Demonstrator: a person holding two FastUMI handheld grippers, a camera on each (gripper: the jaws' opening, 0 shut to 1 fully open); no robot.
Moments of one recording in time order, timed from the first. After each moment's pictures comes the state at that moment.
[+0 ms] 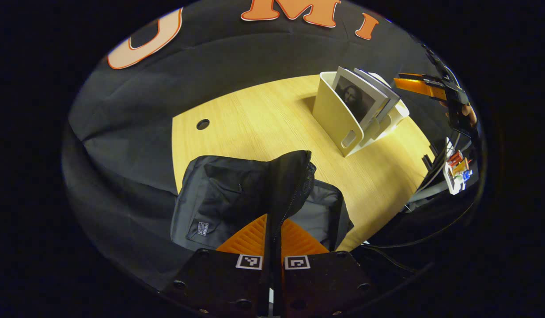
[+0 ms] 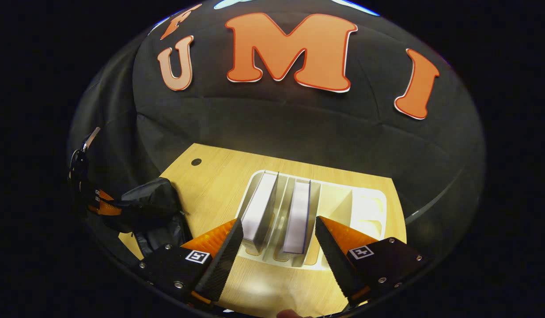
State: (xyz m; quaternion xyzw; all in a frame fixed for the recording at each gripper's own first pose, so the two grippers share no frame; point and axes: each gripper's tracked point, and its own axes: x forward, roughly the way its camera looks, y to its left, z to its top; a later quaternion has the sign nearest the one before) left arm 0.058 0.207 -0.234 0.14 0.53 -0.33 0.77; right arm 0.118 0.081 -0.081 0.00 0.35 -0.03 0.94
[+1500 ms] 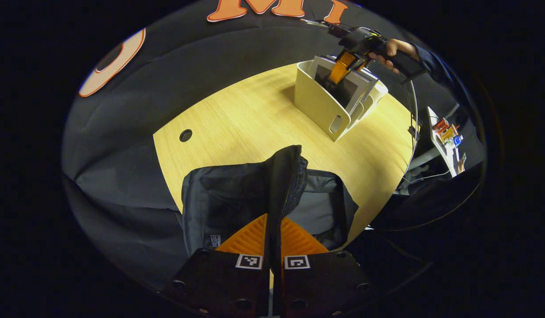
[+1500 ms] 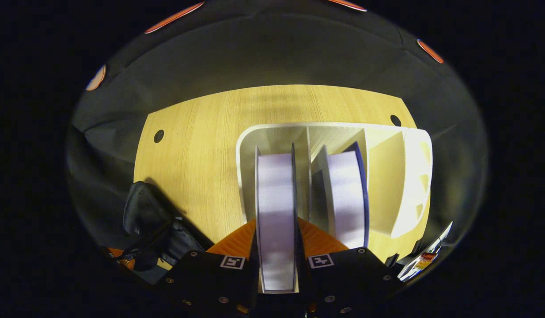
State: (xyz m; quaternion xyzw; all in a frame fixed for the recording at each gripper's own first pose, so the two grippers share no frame) left arm 0.064 0.210 -0.229 0.20 0.52 -0.40 0.73; right arm 0.178 0.111 -0.178 0.13 0.59 -0.13 0.79
